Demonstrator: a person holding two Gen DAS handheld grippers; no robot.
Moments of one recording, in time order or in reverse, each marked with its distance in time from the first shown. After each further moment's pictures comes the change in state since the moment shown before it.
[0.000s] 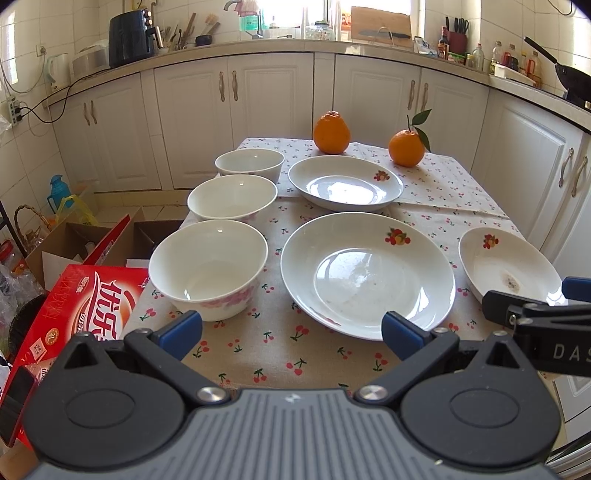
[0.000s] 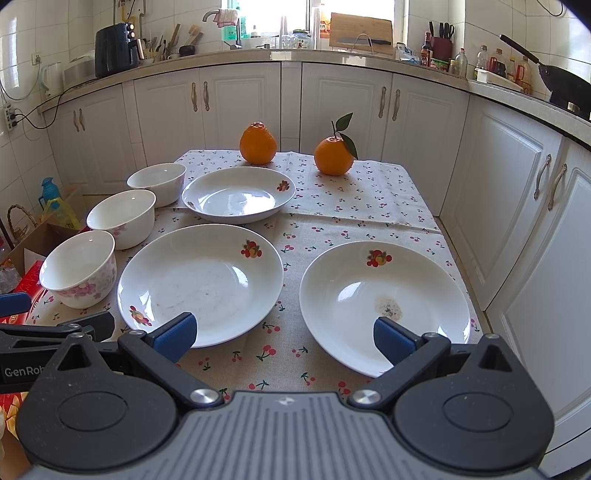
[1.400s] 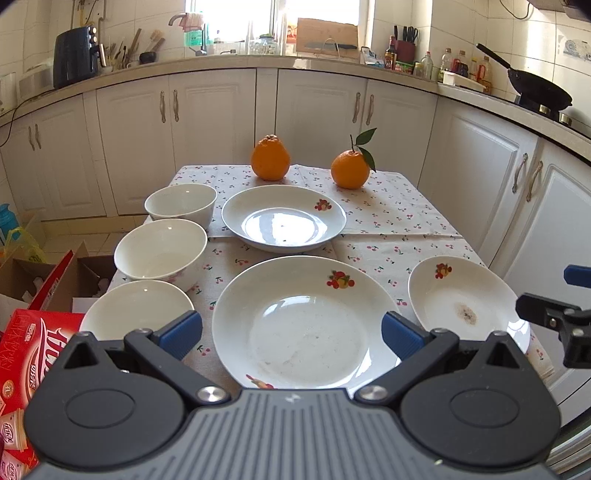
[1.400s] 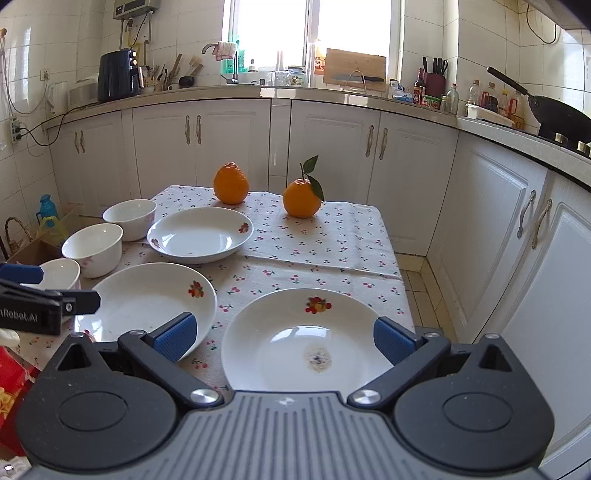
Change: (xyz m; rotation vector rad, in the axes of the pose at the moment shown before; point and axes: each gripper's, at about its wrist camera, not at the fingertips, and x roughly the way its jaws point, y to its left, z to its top) left arm 0.022 -0.021 0.041 0.065 -0.048 -0.179; right arm -0.009 -0.076 0.011 -0.054 -0.131 -0.010
